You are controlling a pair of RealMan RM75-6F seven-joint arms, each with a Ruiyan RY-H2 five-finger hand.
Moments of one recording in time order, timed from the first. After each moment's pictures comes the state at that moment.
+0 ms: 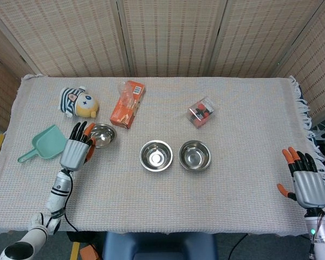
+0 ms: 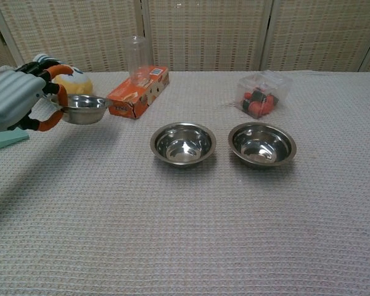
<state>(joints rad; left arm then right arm) -0.63 -1.99 -0.12 -0.33 1.52 1.43 -0.17 0.11 -1.17 0.08 -1.59 -1.39 1.38 -0.14</state>
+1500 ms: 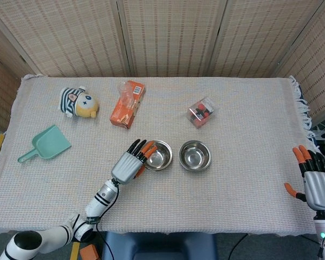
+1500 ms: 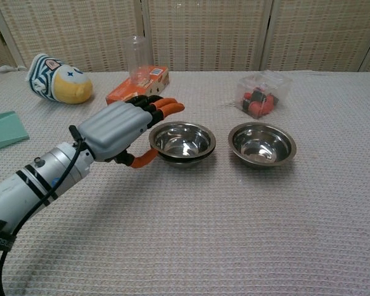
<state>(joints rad) -0.76 -1.95 -0.07 -0.87 1.56 1.24 0.16 0.09 -1.12 0.09 -1.63 -1.39 1.43 -0.10</state>
